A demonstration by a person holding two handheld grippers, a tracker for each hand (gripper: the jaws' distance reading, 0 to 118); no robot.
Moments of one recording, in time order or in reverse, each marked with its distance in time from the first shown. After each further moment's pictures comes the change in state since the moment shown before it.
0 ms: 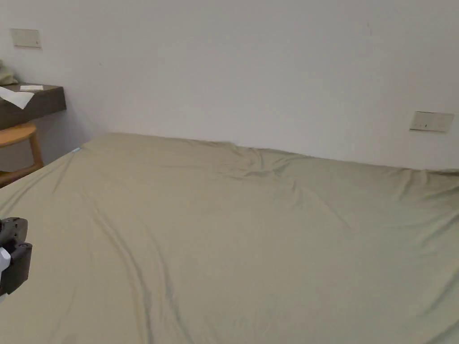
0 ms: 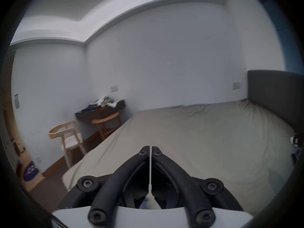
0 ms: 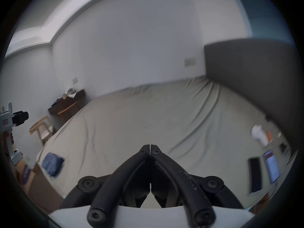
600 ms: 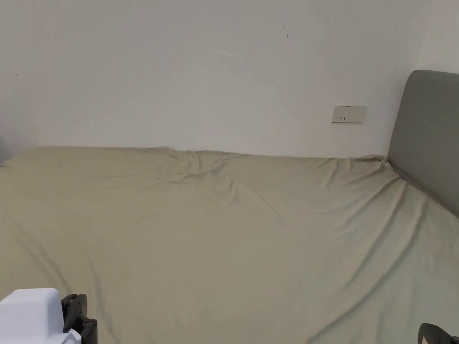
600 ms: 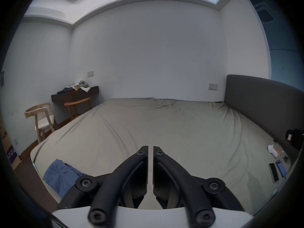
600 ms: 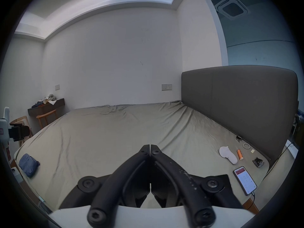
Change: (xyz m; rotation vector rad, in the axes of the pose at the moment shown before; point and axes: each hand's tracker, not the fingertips) left arm 0.130 -0.050 0.007 -0.094 -0.173 0.119; right arm 0.030 -0.016 0.026 0.140 -0.197 0.056
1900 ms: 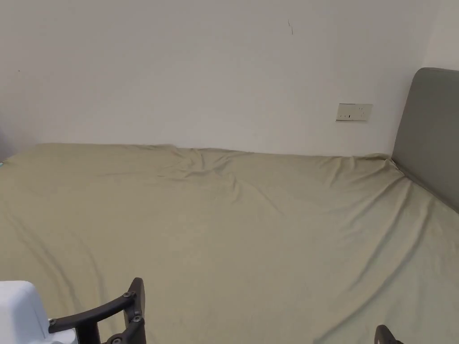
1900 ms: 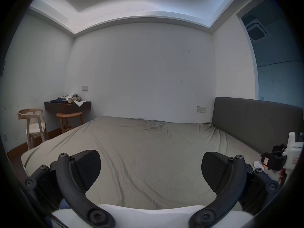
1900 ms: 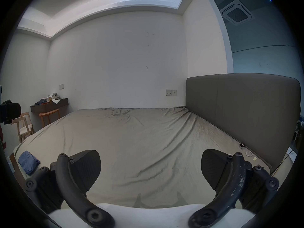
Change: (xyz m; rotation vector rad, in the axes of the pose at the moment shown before) left arm 0.006 0.025 0.055 0.208 -0.114 0.060; right arm -0.015 0.009 0.000 0.044 0.032 0.045
